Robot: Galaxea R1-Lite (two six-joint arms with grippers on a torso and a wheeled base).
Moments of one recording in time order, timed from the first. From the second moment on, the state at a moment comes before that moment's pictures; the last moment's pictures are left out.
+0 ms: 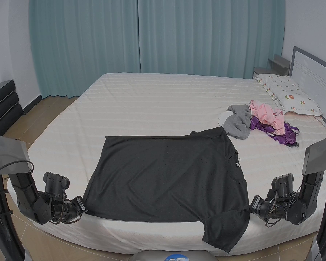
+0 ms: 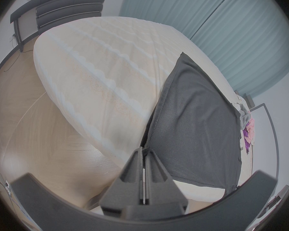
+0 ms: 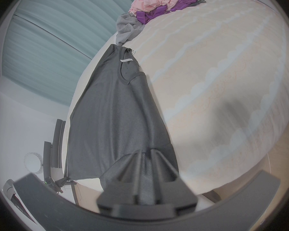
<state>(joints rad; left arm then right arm) -0.07 2.14 -0.33 -0.87 -0.04 -0.70 0.17 2.26 -0.24 -1.16 0.17 0.78</state>
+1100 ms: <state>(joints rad) -0.07 2.14 -0.33 -0.87 -0.05 -0.70 0.12 2.24 -0.41 -1.11 0.17 0.77</state>
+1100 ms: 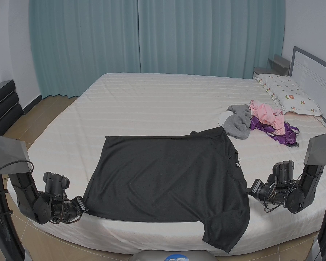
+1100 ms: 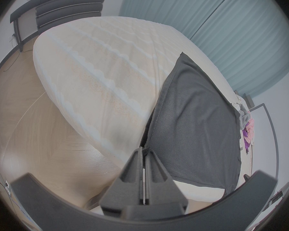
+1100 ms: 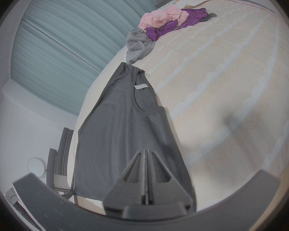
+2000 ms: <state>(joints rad) -0.07 2.14 -0.33 -0.87 -0.05 -0.70 0.13 2.32 -0.40 -1.08 0.16 0.63</state>
